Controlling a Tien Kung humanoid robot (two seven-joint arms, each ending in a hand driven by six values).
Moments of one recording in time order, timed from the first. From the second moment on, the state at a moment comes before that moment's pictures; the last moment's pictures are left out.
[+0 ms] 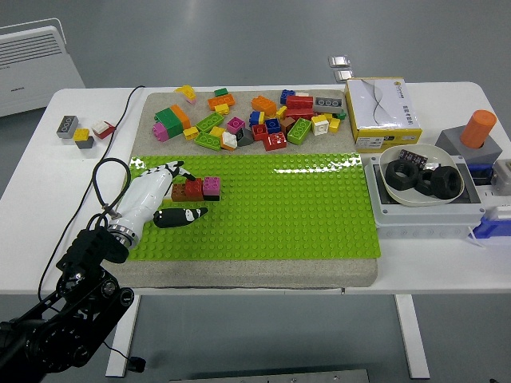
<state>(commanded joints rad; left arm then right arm) -0.32 0.13 -1.02 -1.18 2.12 0.21 0.09 0.12 -0.09 1.70 0.18 -1.81 -0.10 -0.28</state>
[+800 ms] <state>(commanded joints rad) -0.35 0.11 -1.00 -1.11 2.12 0.20 0.09 0.12 -0.09 1.69 0.18 -1.80 -0.11 -0.28</state>
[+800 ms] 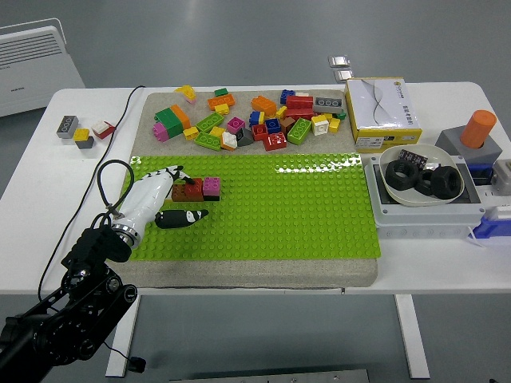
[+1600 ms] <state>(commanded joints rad) -0.36 0.10 -1.01 -1.08 2.12 0.21 0.10 0.13 -0.09 1.68 0.18 -1.79 -0.11 -0.28</state>
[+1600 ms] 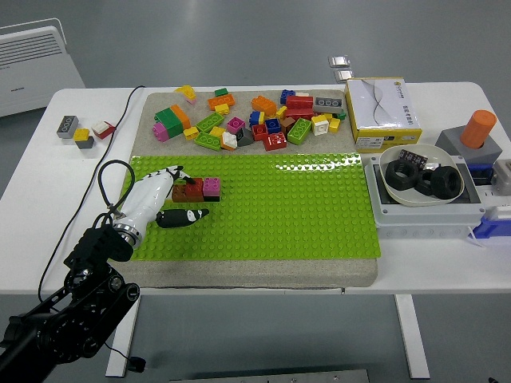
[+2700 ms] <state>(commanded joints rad) -0.34 0.11 -0.99 -1.08 2.11 0.23 0.10 0.12 -0.08 1.69 0.18 -1.80 -0.11 -0.28</state>
